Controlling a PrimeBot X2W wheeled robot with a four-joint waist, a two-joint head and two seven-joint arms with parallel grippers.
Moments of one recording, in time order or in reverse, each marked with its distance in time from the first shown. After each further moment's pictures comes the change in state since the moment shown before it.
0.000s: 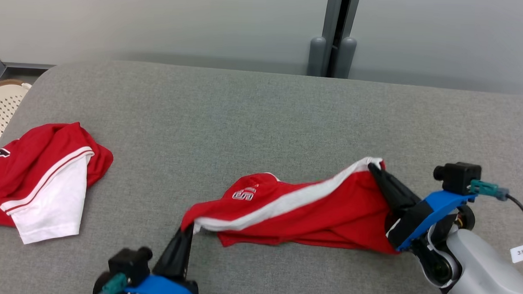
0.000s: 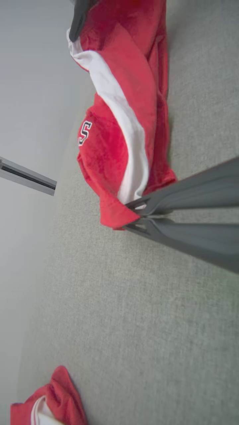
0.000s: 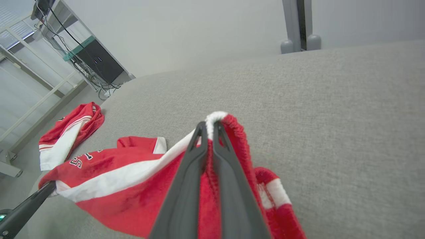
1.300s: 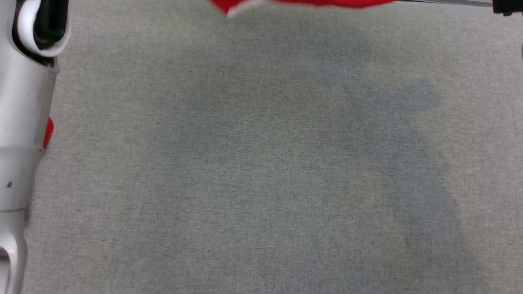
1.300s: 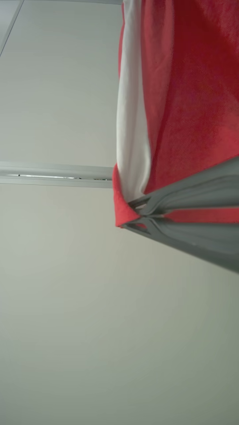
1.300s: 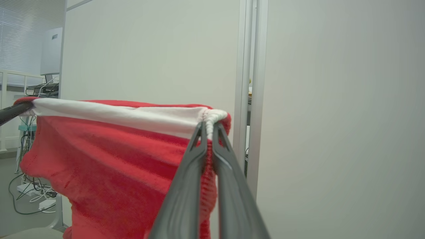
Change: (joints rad) left arm -1.117 0.212 -0.054 0.054 -0.195 -0.001 0.006; right arm -0.630 -0.004 -0.314 -0.183 -0.464 0.000 -0.167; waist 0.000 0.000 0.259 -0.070
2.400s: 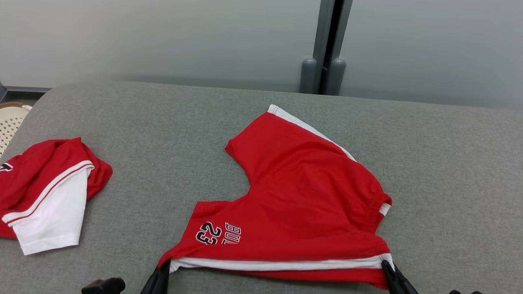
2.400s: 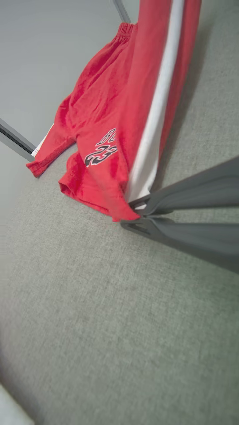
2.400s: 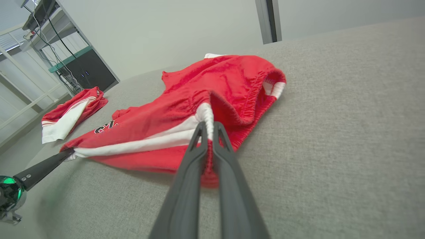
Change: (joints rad) left arm 1.151 -0.151 0.014 0.078 -0.113 0.000 -0.005; right arm 1.250 0.154 -0.007 -0.180 0.028 0.000 0.000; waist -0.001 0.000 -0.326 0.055
